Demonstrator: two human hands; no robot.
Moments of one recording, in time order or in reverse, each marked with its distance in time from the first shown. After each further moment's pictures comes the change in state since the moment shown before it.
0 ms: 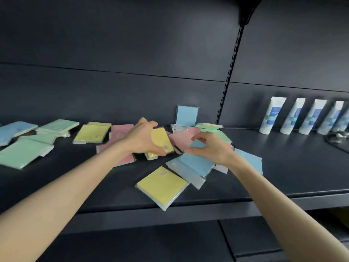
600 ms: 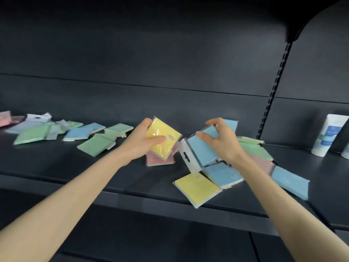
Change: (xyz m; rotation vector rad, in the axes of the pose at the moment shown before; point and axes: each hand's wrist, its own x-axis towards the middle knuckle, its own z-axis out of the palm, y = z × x) left_hand -0.091 -0.037 -0.050 -0.550 0.310 -0.124; right_hand 0.003 -0.073 0.016 0.320 0.141 -0.204
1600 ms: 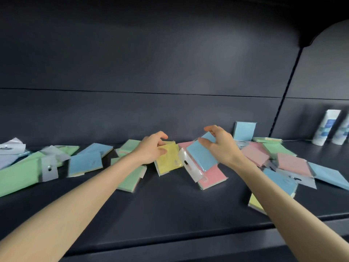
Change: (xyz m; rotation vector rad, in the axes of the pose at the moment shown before) left_hand 0.130 -0.127 -0.090 0.300 -0.323 0.173; right_hand 0.052 -0.073 0.143 -0.316 0.138 0.157
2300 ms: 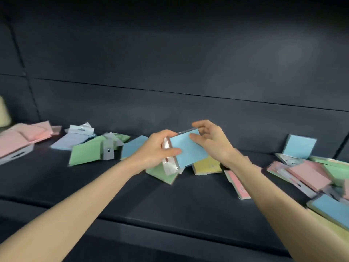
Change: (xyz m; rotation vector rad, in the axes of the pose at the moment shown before) left_hand -0.095 -0.013 -0.053 -0.343 0.218 -0.015; right_hand 0.013 -0.077 0.066 0.496 -0.276 -0.216
